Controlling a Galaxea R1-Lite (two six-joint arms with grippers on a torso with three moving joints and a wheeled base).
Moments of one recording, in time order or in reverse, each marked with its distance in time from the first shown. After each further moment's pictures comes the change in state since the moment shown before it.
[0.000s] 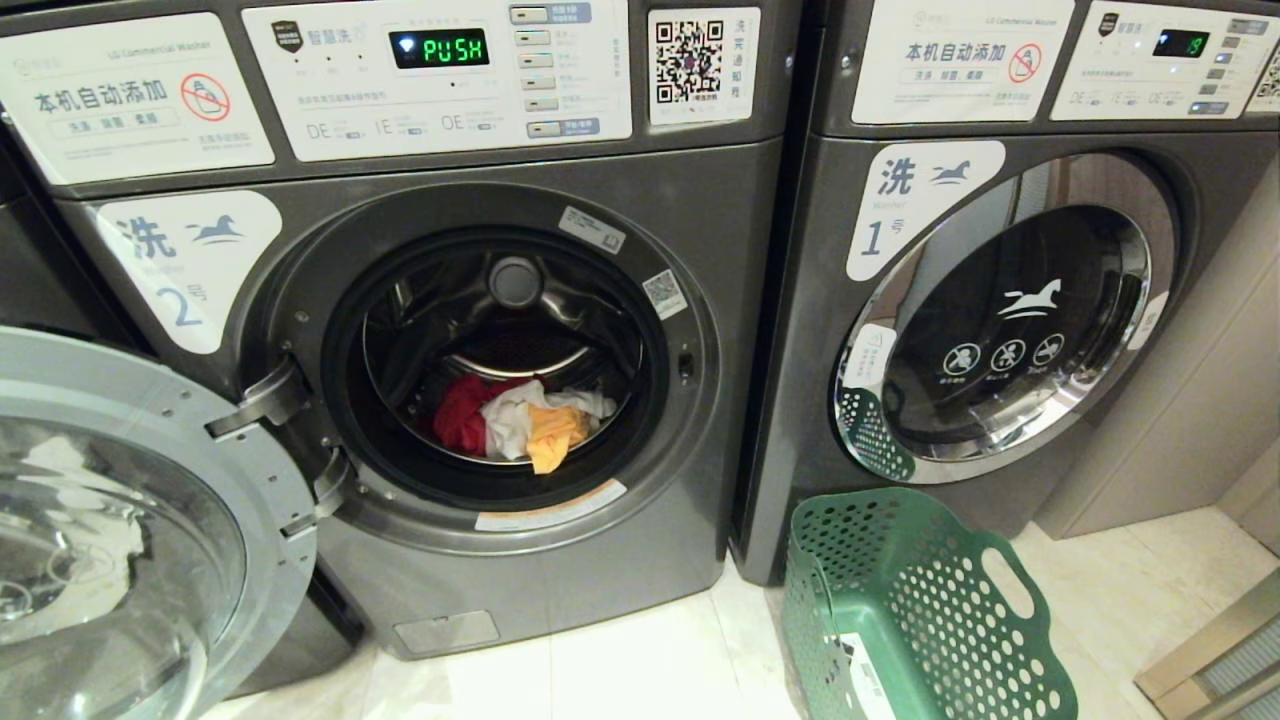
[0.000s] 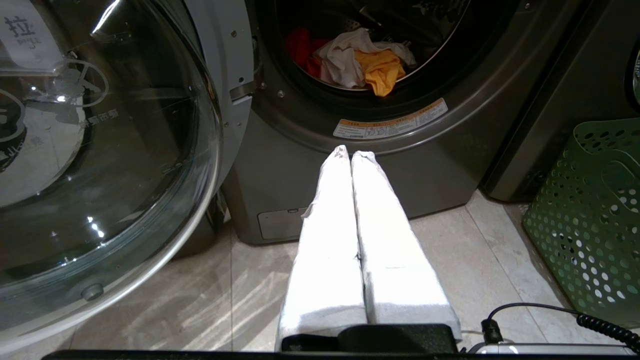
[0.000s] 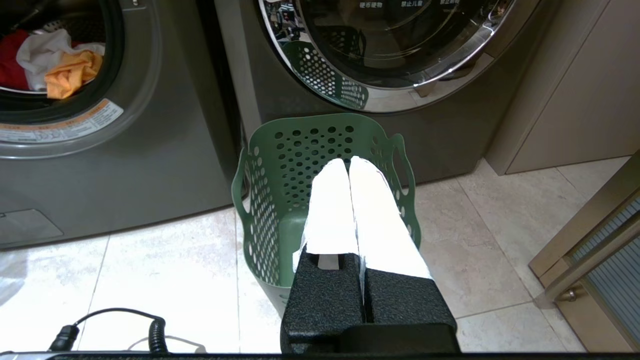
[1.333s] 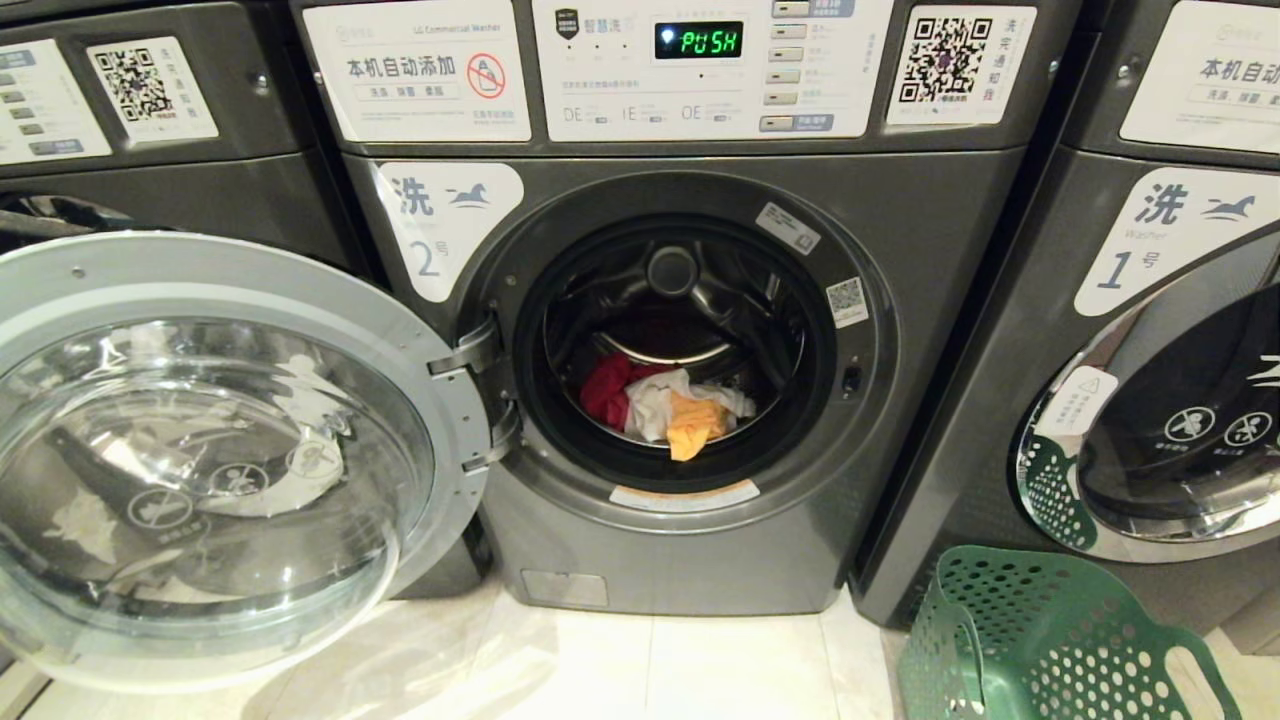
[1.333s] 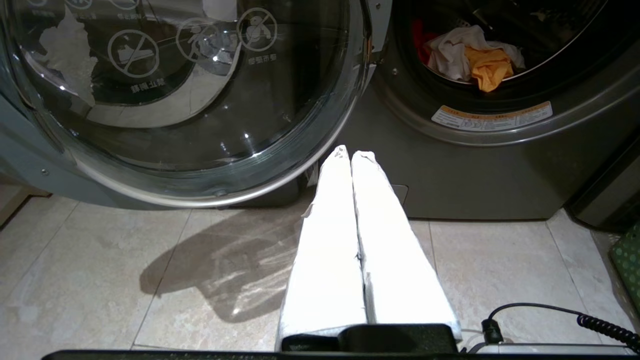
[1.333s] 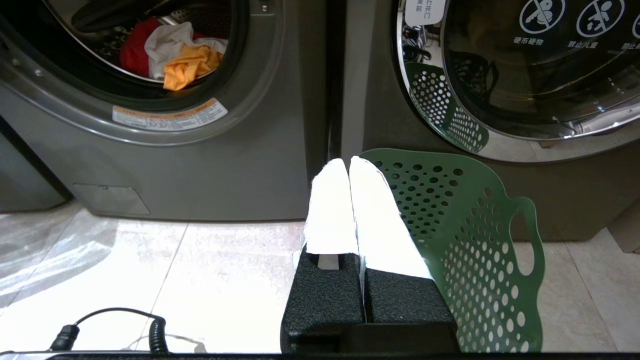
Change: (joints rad) left arm 0.000 0.000 0.000 0.000 0.000 0.000; right arm 0.000 0.000 0.000 0.000 0.000 0.002
